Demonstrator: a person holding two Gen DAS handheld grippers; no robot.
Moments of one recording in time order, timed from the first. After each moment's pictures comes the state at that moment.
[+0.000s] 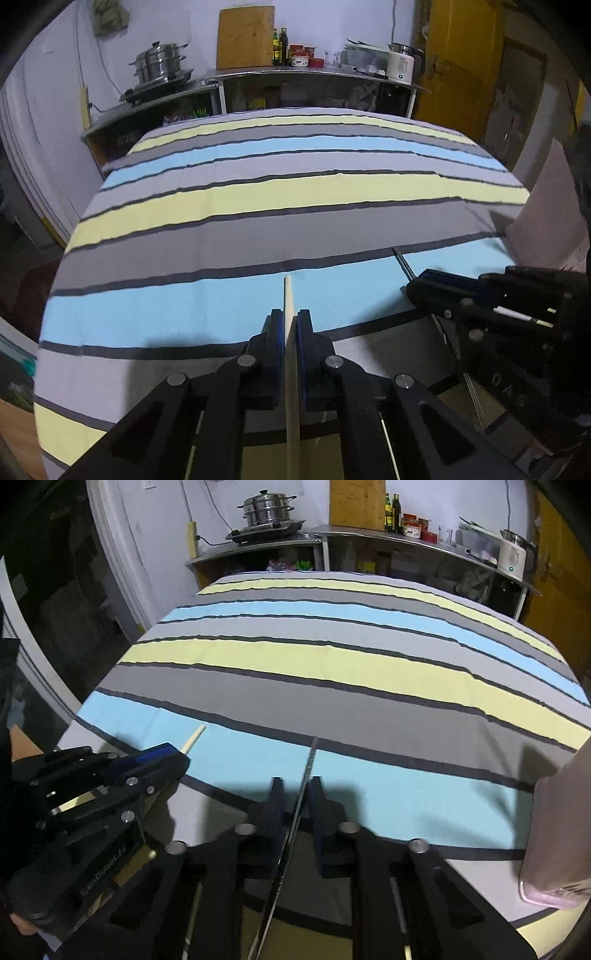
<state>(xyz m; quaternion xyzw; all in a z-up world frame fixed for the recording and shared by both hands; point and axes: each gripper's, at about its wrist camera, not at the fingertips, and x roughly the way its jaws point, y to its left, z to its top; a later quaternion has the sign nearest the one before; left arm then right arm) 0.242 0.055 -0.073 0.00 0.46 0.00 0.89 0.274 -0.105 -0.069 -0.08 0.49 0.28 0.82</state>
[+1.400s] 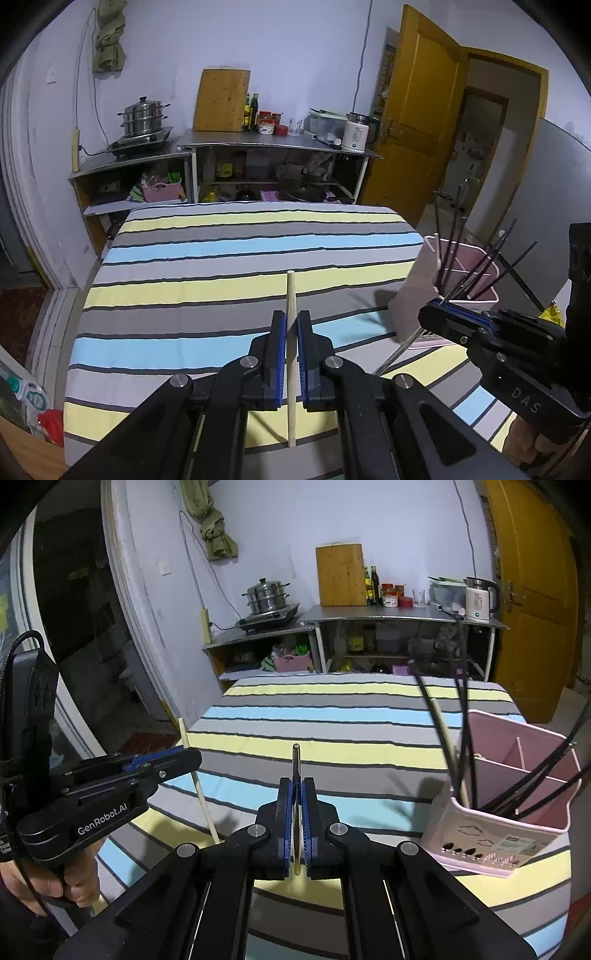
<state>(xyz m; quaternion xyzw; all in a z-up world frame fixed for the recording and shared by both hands) 0.177 0.023 0.080 -0.06 0.35 -0.07 0.93 0.205 -0.195 0.075 0.01 0.37 0.30 0.88</state>
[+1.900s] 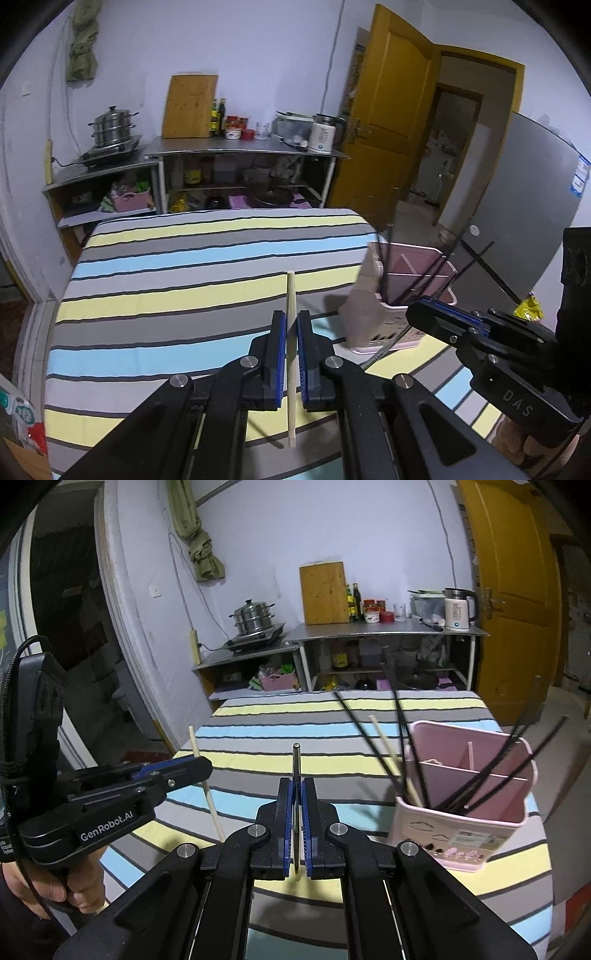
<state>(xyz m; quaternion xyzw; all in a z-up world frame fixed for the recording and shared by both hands) 0.172 -0.029 0.100 -0.05 0.35 -0.13 0.93 0.190 -0.240 0.099 0.03 0.34 0.27 0.90</state>
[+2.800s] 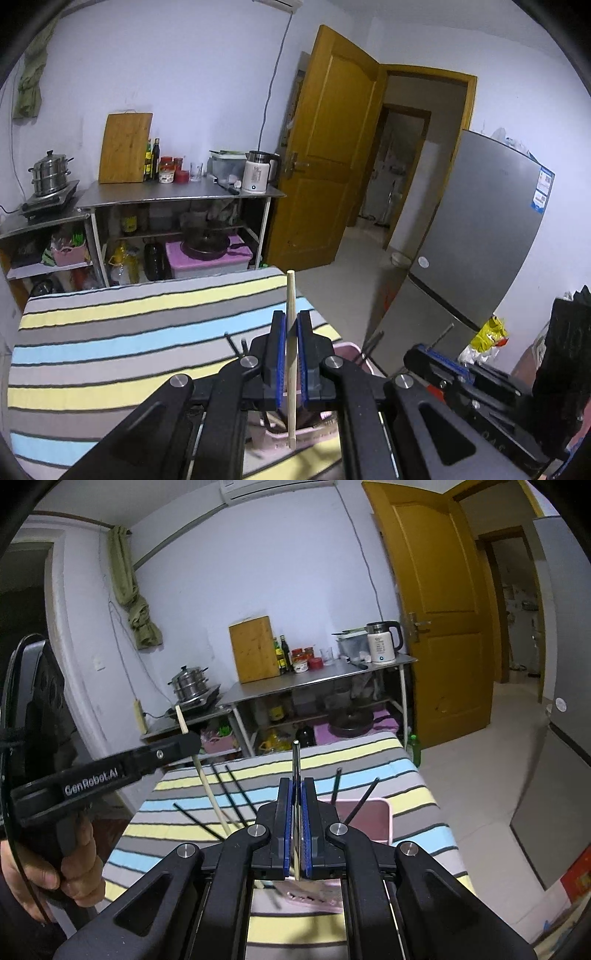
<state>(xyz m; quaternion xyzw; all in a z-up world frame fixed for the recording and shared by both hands) 0.256 -0.138 0.174 -0.06 0.28 -0.22 0.93 0.233 -0.358 0.149 0.09 0.28 0.16 0.94</state>
